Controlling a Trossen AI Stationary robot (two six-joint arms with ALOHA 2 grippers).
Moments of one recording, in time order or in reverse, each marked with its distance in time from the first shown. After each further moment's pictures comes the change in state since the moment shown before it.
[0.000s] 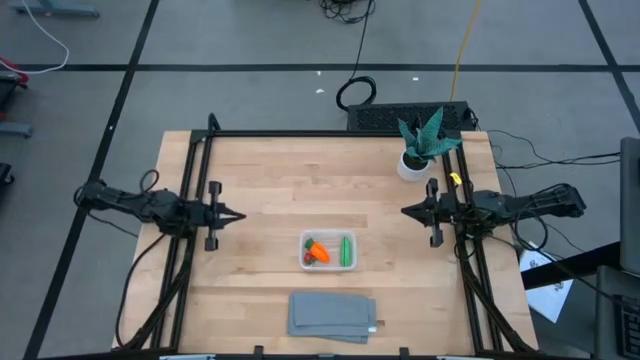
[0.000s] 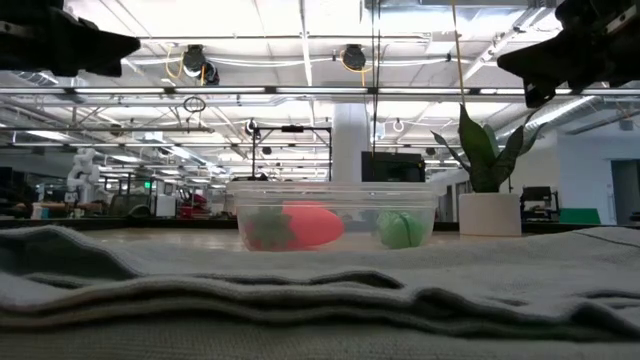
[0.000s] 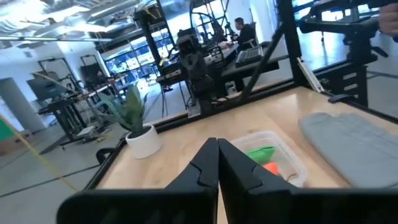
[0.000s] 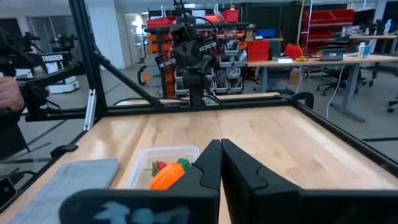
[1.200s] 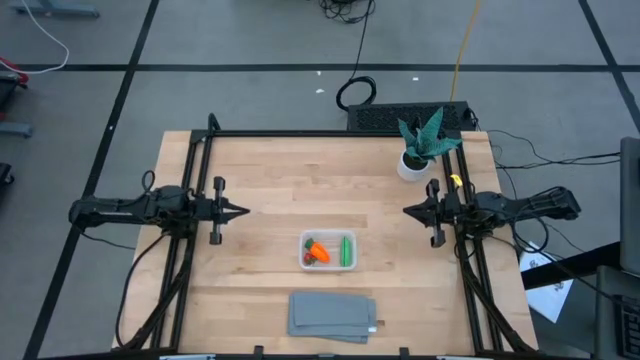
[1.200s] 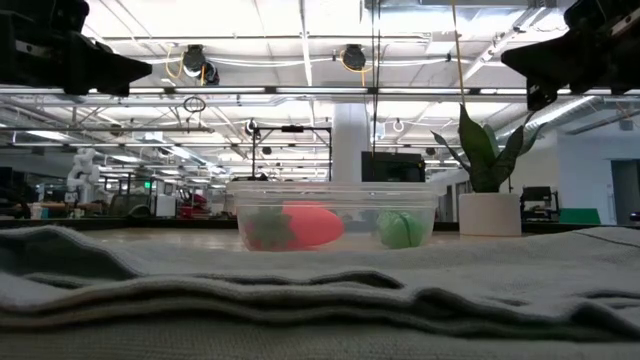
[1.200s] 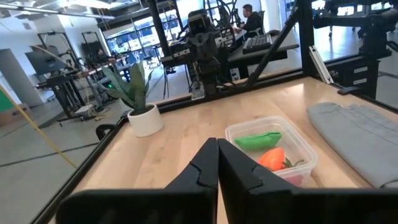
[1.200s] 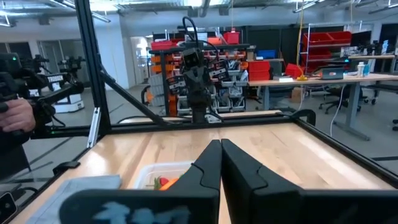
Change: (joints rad) left arm 0.239 0.000 -0.029 -0.026 0.202 -0.076; right arm 0.000 -0.091 -0.074 0.083 -0.008 -0.015
